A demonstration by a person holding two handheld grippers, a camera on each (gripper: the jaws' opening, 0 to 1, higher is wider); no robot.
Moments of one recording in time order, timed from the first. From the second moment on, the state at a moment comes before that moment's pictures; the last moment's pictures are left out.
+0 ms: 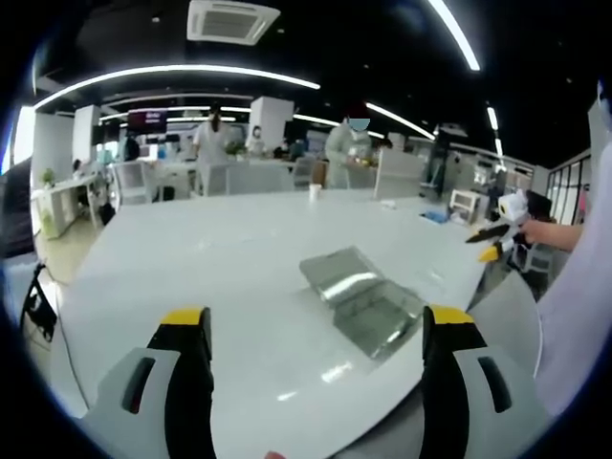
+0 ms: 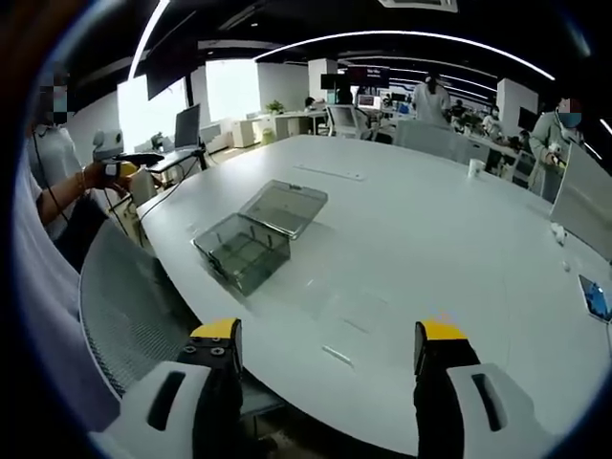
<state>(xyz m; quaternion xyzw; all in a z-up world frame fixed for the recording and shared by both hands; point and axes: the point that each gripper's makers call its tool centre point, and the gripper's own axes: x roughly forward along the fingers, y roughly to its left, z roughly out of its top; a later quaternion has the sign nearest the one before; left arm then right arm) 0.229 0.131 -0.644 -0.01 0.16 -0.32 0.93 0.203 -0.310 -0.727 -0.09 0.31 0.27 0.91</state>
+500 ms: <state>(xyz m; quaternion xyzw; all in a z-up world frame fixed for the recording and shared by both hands) 0.222 0.125 -0.649 -0.01 0.17 -0.33 0.93 0.223 -0.299 -0.746 -0.08 0.35 0.23 0.91</state>
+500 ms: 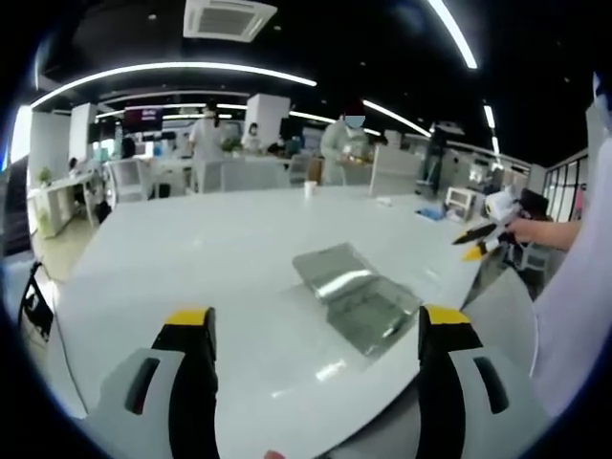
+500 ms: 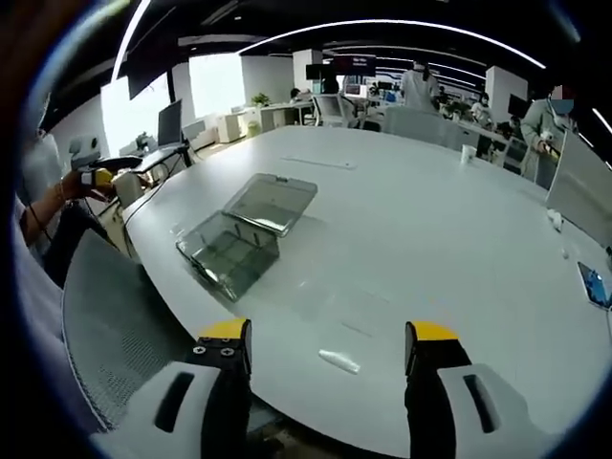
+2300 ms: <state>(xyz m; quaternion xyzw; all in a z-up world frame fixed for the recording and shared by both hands) 0.230 0.109 -0.642 0.00 0.16 -0.35 0.92 0.276 -0.316 -0.847 -0.03 0.50 0.04 0.86</state>
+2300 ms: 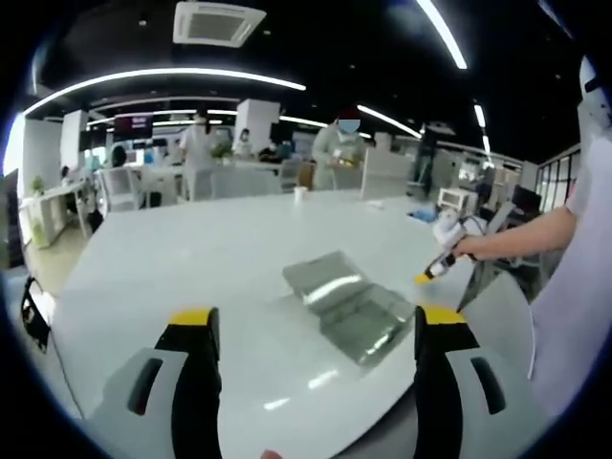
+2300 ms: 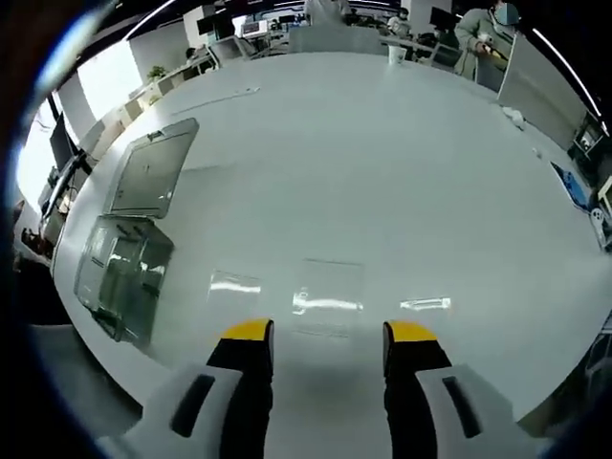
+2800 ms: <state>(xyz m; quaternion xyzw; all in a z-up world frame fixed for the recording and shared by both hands) 0.241 0.078 -0.636 0.04 0.18 -0.40 0.90 0.278 -0.315 -0.857 -0.03 0.51 0.03 0.86</state>
